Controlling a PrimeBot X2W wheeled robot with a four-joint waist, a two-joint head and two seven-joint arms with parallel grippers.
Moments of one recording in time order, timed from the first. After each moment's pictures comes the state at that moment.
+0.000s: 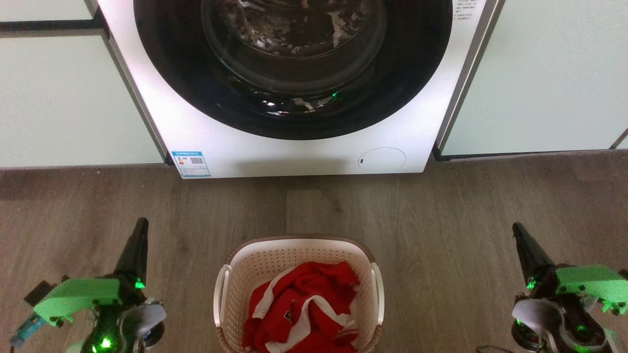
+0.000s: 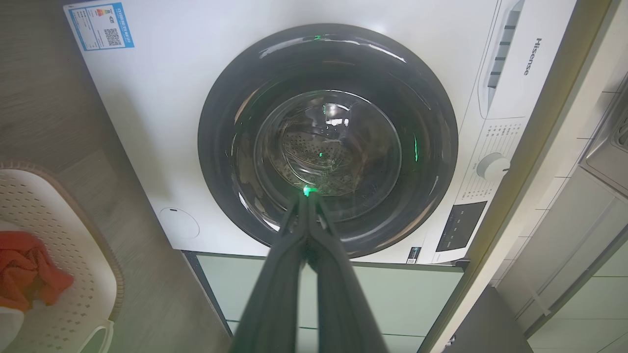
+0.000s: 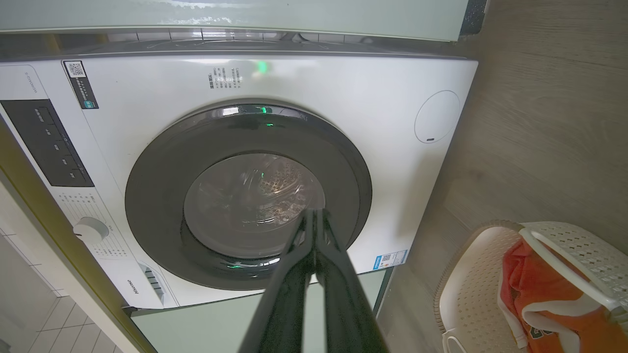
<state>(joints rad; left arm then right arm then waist) -0.05 0.05 0.08 0.27 -1.62 -0.12 0.11 -0.06 -0.04 -0.13 0.28 1.62 0.12 0.11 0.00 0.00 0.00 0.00</state>
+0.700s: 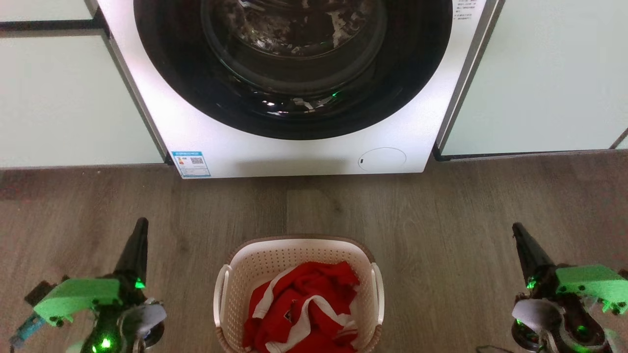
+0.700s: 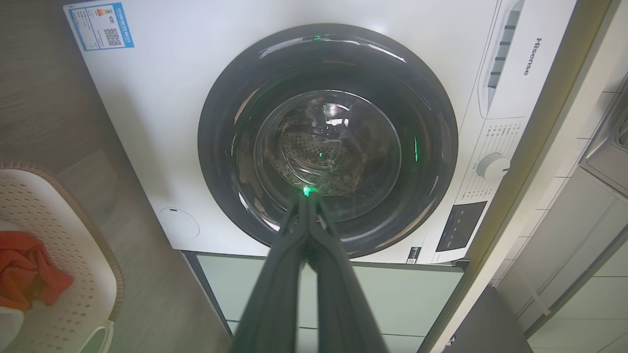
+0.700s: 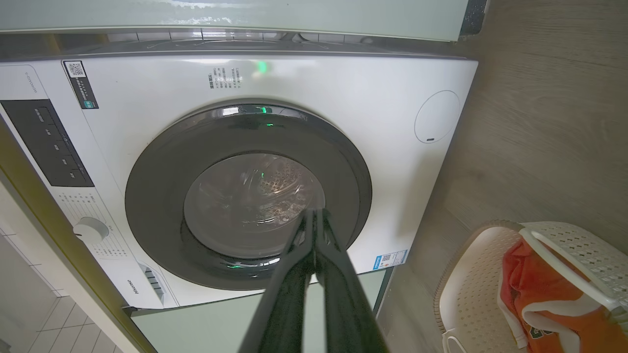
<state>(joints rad) -0.05 0.05 0.08 0.27 -1.62 -0.12 0.11 -0.06 -0.04 -0.13 0.28 1.62 0.12 0.11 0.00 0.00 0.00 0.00</state>
